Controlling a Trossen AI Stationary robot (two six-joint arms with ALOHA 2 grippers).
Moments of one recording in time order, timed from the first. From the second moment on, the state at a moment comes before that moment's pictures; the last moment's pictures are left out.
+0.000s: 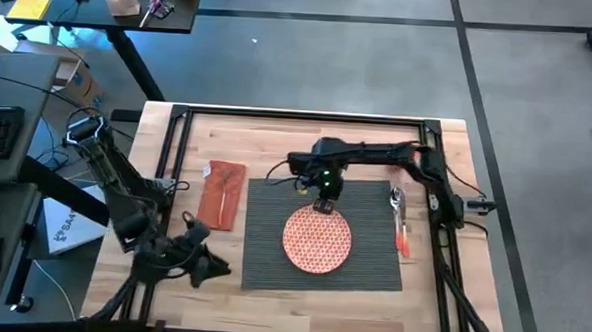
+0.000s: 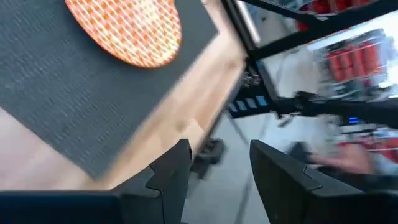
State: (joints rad) left arm -0.85 1.21 0.90 -0.38 -0.61 -1.51; right arm -0.13 2.03 1.67 -1.40 -0.12 0.17
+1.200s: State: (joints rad) left arm -0.29 1.70 0.90 -0.78 -0.12 -1.21; right arm 0.09 1.73 0.93 -0.67 -0.09 0.97
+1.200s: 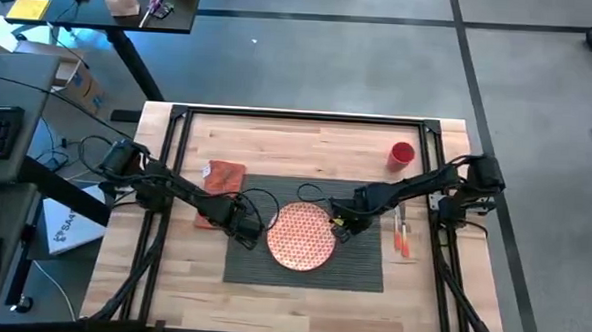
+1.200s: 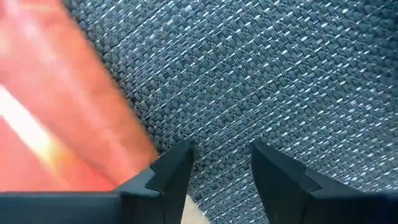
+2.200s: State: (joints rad) left arm -0.26 1.20 0.90 -0.62 -0.19 -0.96; right arm -0.45 1.58 1.34 -1.43 0.12 0.51
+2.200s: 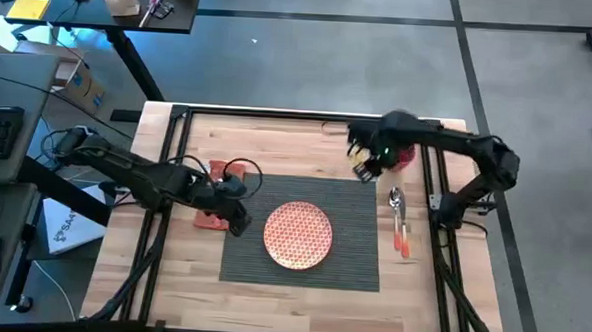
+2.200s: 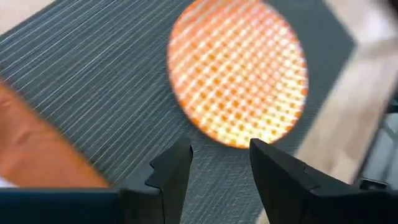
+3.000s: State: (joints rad) left arm -0.02 1.20 0.90 -0.58 -0.07 -0.83; right arm -0.53 1.58 1.21 -1.25 -0.06 0.34
